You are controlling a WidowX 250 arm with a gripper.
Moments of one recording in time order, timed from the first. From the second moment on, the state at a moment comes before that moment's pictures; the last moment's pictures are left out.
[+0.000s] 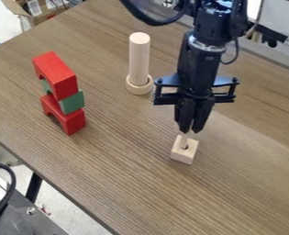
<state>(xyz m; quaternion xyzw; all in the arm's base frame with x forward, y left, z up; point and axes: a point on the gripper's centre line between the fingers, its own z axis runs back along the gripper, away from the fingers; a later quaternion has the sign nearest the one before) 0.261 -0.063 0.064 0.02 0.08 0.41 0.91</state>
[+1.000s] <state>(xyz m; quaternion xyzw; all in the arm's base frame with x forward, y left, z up) 0.268 -0.065 0.056 -0.01 0.06 0.42 0.91</state>
